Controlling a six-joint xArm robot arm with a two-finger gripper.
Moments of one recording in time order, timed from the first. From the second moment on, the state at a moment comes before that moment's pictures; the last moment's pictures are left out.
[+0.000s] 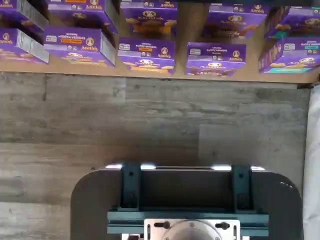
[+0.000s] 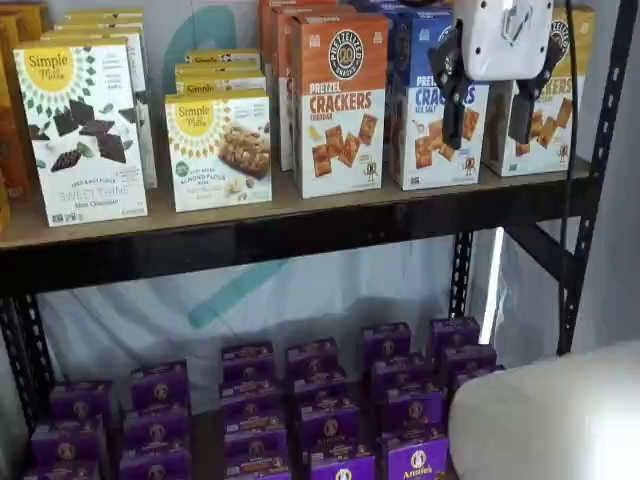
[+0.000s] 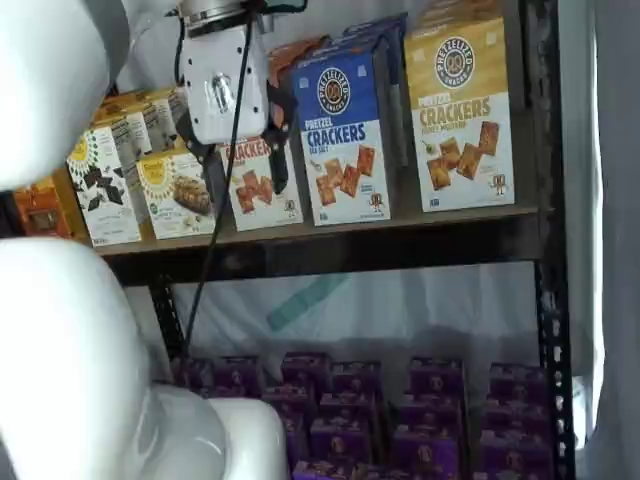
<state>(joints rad) 0.01 -0.84 -1.15 0.04 2.00 0.03</state>
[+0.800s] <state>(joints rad) -0.13 -0.83 -1.14 -0.03 1.87 -0.13</state>
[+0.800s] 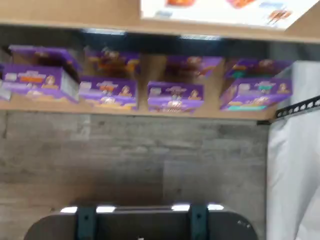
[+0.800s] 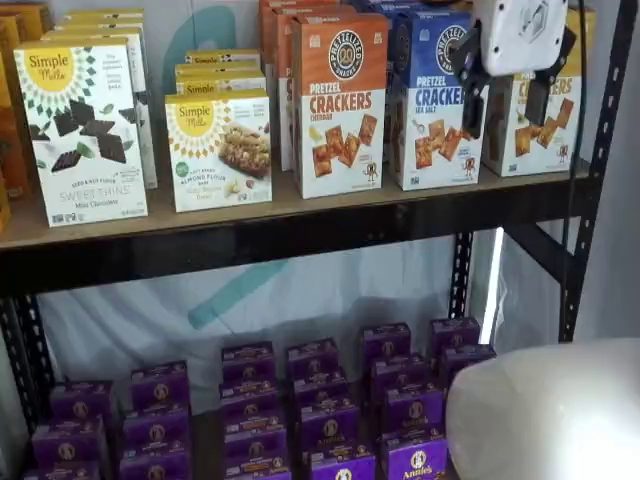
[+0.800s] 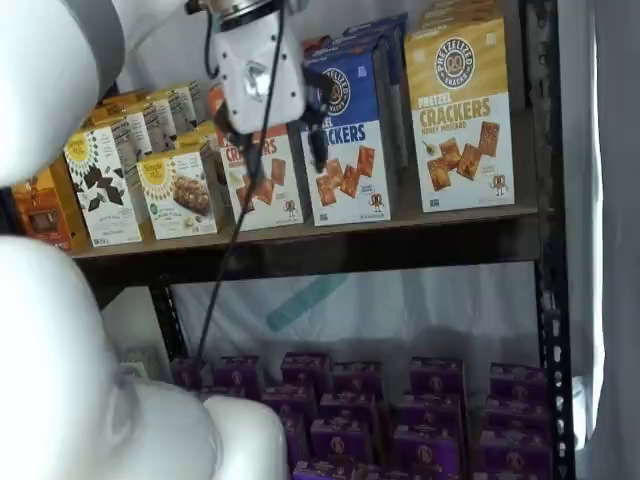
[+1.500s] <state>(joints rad) -0.49 -0.65 -1.27 0.05 1.69 -0.46</state>
